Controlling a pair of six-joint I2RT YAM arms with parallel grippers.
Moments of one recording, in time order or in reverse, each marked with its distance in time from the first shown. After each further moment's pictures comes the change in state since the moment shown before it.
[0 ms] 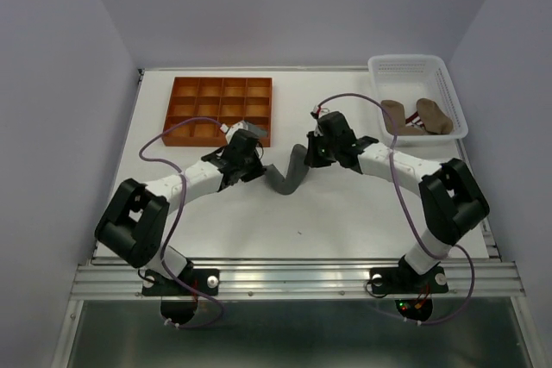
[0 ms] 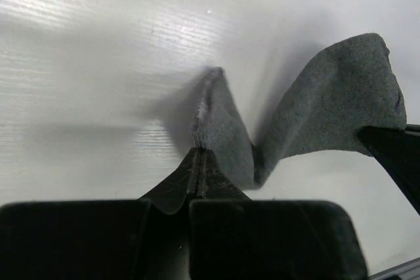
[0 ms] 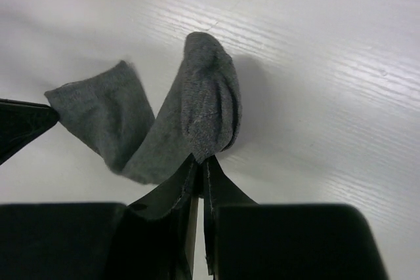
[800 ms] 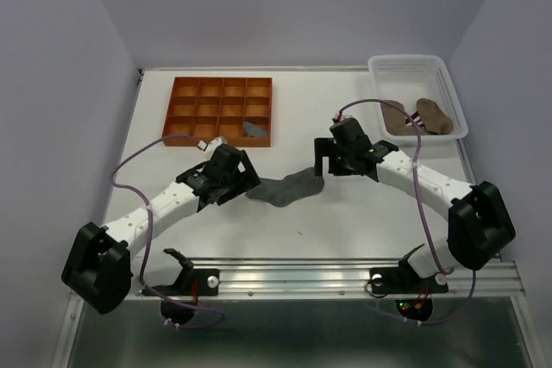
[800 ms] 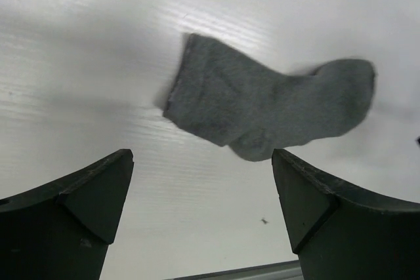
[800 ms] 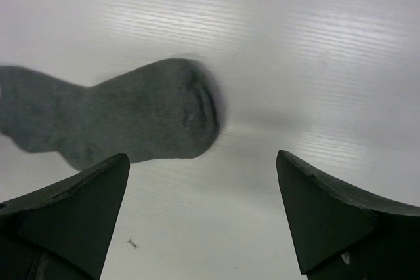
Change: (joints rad) left arm -0.007 -0.326 -0.141 -0.275 -0.059 -0.102; right arm 0.000 -0.206 -0.060 -0.289 0.265 0.096
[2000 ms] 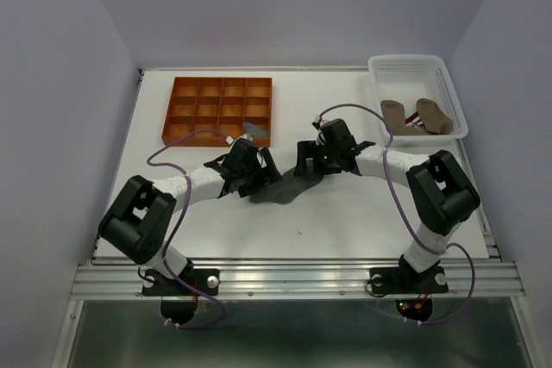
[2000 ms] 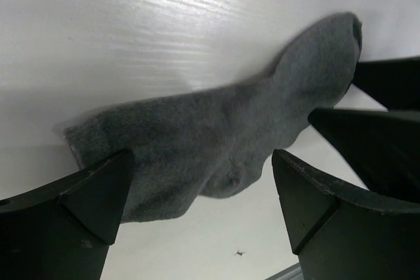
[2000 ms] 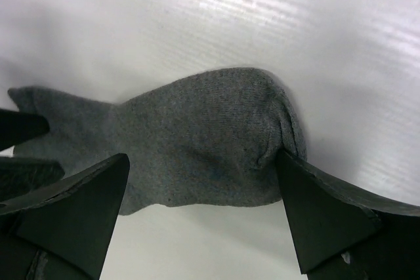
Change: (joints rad) left arm 0.000 0.333 0.063 0.352 0.200 0.056; right arm -0.037 0.260 -0.011 0.334 -0.328 -0.080
